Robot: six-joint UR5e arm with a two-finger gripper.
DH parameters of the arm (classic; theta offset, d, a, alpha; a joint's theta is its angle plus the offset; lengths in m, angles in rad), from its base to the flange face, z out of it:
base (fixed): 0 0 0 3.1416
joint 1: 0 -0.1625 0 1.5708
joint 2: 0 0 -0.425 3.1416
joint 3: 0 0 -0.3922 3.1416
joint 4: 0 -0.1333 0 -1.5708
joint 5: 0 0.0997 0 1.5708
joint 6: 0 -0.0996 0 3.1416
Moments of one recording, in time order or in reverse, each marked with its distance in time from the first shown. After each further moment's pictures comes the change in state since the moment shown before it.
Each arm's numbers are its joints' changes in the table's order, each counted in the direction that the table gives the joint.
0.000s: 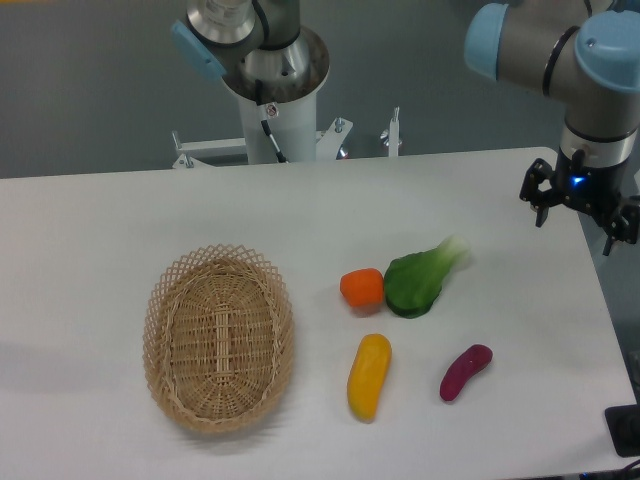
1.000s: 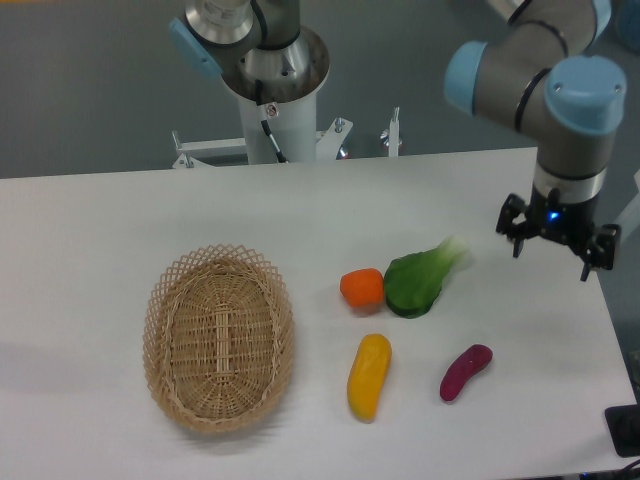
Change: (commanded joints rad) arm 0.090 0.077 -0.107 -0.273 0.000 0.449
